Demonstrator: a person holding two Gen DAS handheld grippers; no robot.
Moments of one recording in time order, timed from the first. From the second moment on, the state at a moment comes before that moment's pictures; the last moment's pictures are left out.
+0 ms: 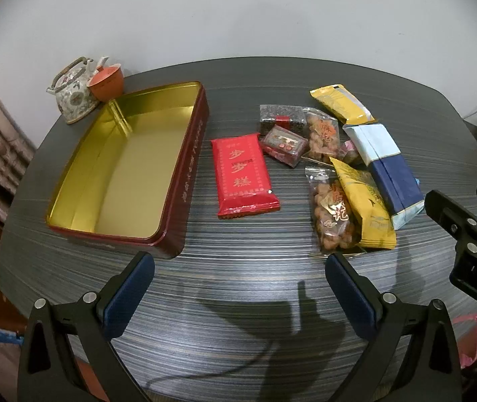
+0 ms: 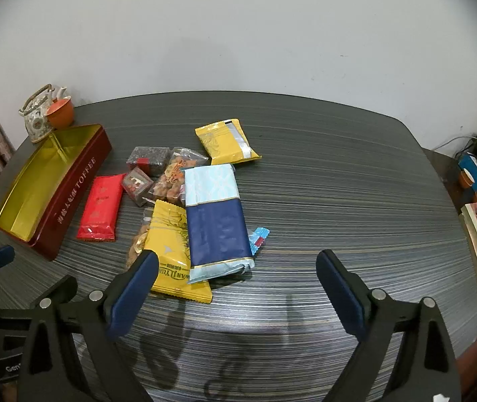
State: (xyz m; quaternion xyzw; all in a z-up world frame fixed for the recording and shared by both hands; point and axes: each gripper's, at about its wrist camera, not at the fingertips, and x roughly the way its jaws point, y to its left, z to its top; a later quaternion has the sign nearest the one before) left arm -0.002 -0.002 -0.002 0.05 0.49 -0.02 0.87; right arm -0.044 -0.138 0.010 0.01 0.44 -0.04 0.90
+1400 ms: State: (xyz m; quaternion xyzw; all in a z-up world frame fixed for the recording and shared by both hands) left arm -0.004 0.004 -0.008 0.05 0.50 -0.02 0.86; right arm -0.045 -0.138 0.007 0.01 0.45 -0.04 0.89
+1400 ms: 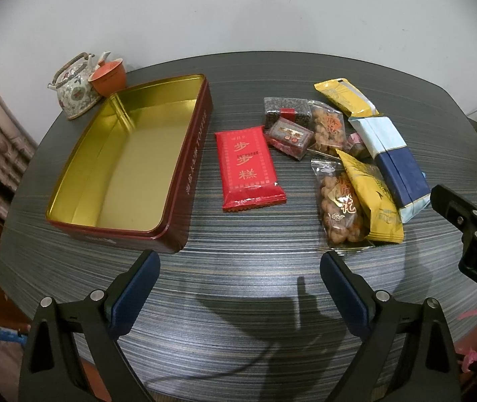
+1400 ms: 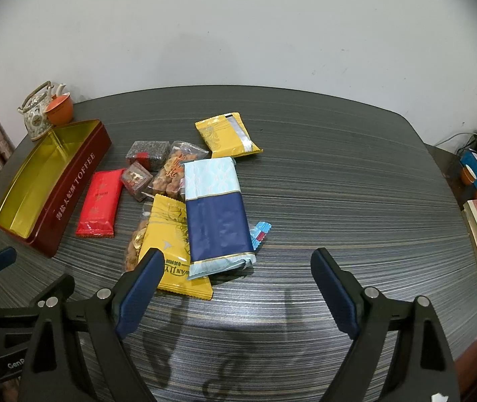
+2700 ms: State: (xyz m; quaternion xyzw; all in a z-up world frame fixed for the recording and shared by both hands) left arm 0.011 0.023 -0.012 0.03 0.50 -0.01 0.87; right arm -0.035 -0.157 0.008 0.02 0.44 0.00 0.90
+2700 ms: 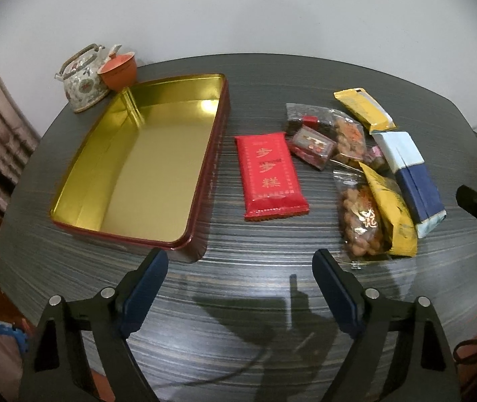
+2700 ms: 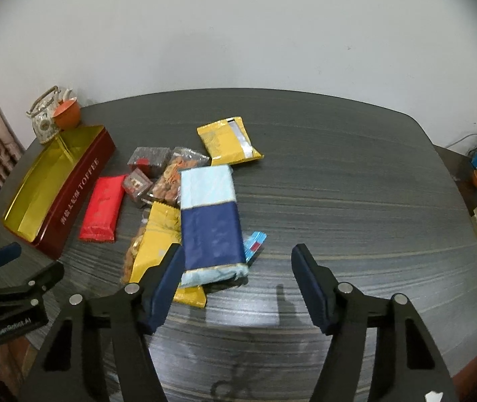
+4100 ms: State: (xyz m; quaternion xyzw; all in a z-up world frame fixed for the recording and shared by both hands) left arm 0.088 -0.010 -0.026 0.01 0.54 -0.04 0.84; right arm 0.029 -0.280 -0.064 0.02 0.47 -0.11 0.88
